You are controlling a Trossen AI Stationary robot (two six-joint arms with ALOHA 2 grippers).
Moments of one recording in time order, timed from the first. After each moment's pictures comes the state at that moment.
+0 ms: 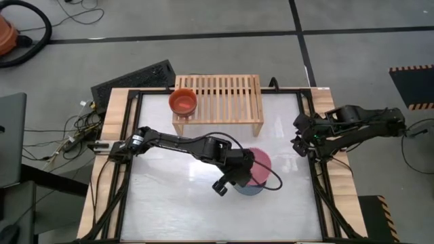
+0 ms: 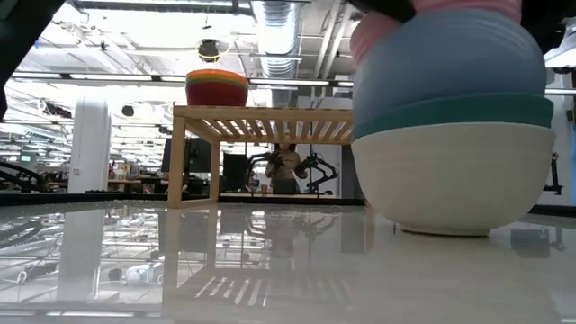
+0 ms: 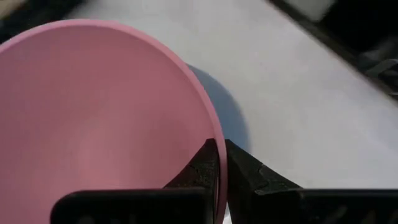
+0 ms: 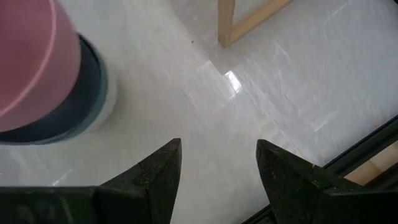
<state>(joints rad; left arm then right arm) -0.18 2.21 2.22 -0.96 0.16 0.52 0.15 0.86 1.10 -1.42 0.24 0.74</state>
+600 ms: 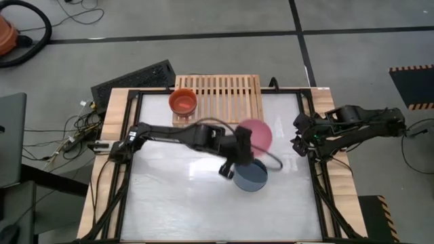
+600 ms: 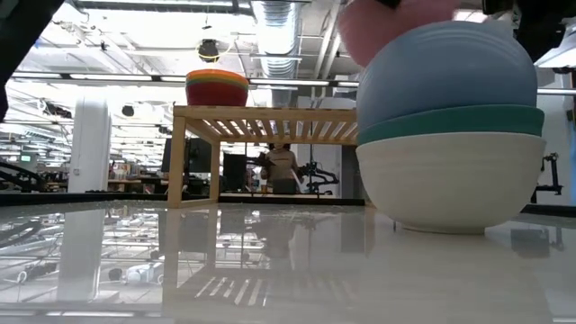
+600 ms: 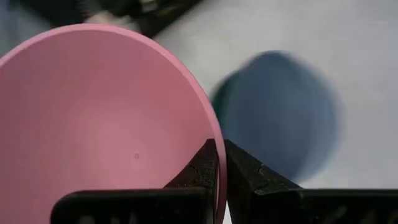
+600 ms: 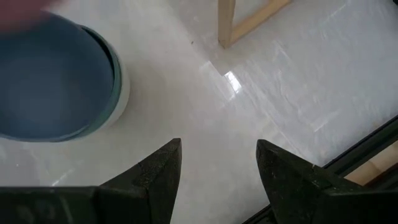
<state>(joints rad) -0.13 2.16 2.35 -1.02 -0.17 0.45 0.15 0.86 1.10 -1.42 0.25 0.74</state>
